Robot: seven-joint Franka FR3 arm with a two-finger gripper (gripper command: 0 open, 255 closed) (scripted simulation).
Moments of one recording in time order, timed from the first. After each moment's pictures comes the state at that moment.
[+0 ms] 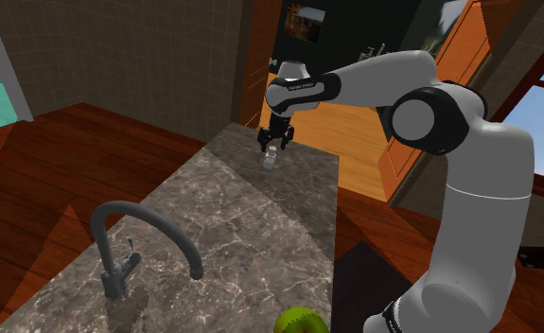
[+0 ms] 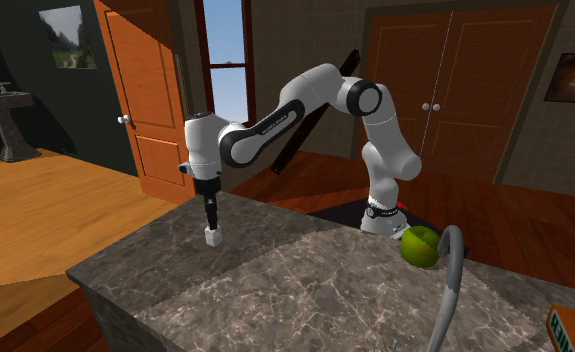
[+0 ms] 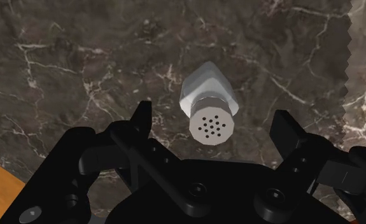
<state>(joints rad) -0.03 0.45 -0.08 -1.60 0.02 2.06 0.03</state>
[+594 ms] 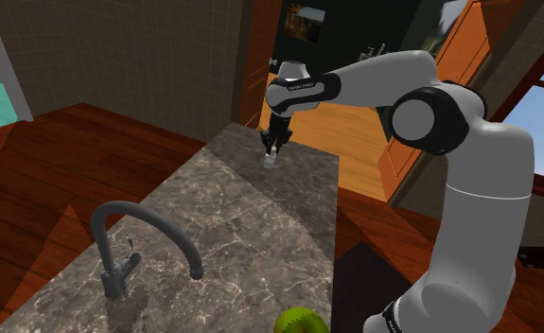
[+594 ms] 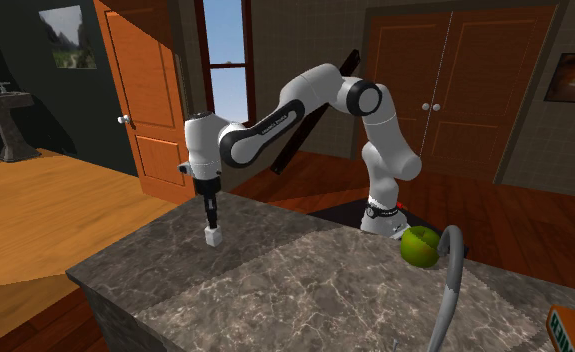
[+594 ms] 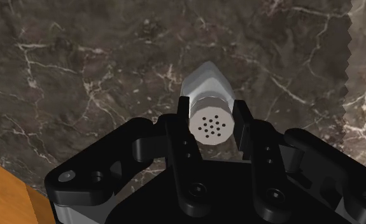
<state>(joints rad) -0.03 0.45 -0.08 -1.60 0.02 2.06 0.03</state>
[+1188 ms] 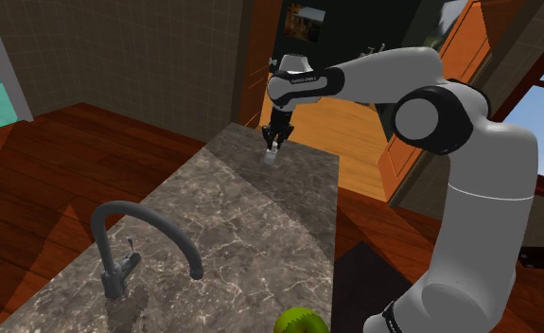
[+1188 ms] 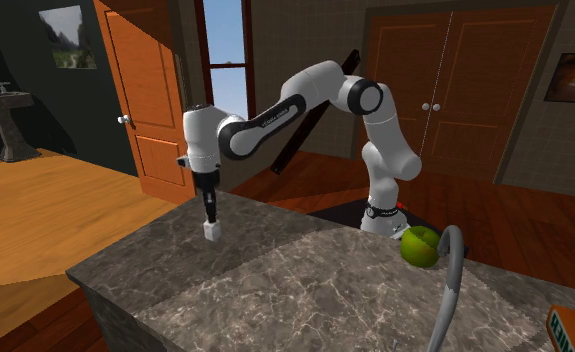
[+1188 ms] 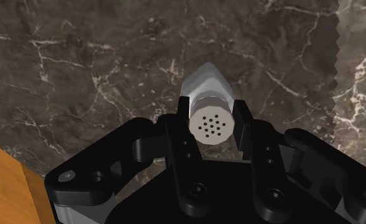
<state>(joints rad) -0.03 0.44 -0.08 -1.57 0.02 2.02 0.03</state>
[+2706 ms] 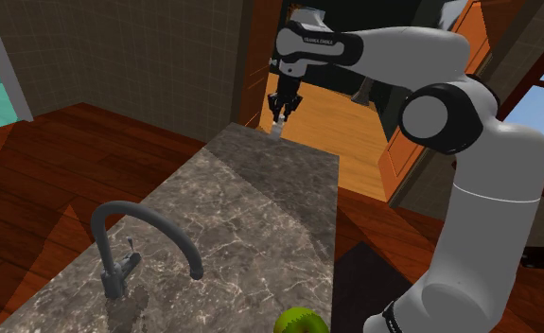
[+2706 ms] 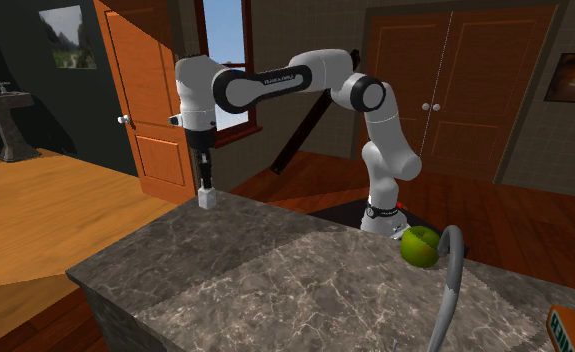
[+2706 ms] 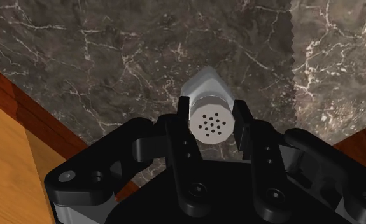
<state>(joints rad) -0.03 0.40 -0.08 -1.32 0.02 1.72 0.03</state>
